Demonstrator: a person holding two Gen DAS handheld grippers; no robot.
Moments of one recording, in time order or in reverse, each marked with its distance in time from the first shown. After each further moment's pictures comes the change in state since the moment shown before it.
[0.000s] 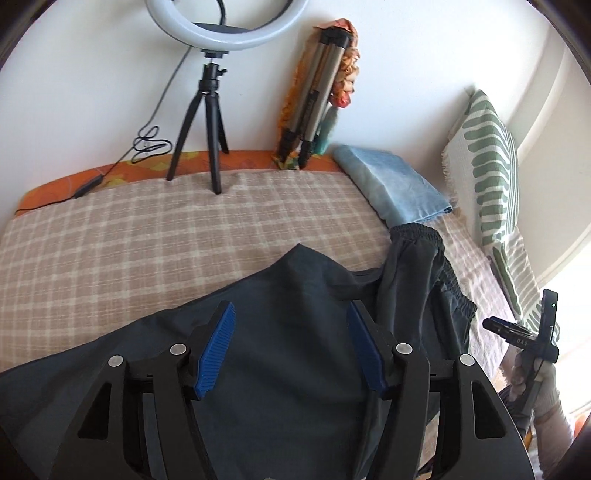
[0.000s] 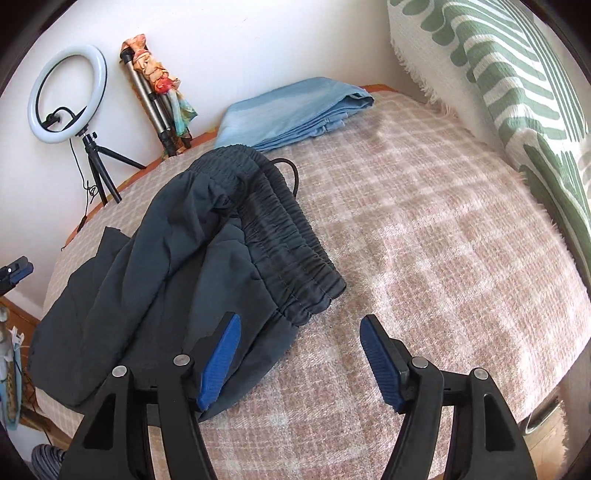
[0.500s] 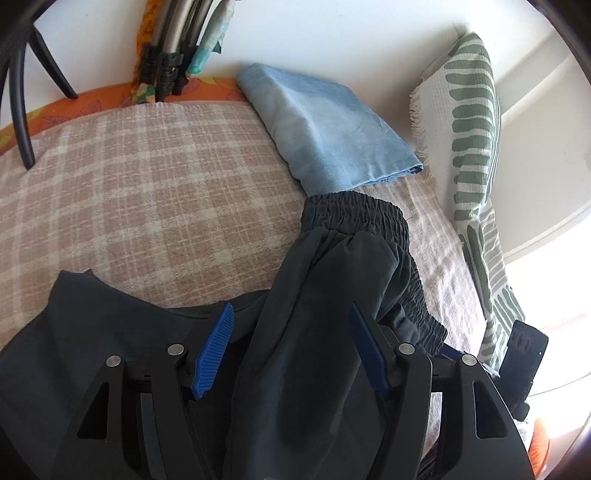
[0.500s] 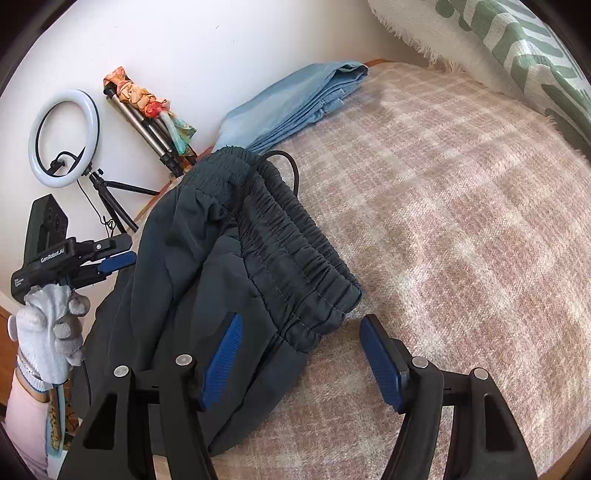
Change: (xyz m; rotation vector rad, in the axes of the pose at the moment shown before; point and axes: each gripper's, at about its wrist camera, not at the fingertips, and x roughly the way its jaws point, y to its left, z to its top) left arm 0.166 -0.099 0.035 -0.036 0.247 -0.193; right arm 0.037 -0.019 -0.001 0.132 -0.018 0.188
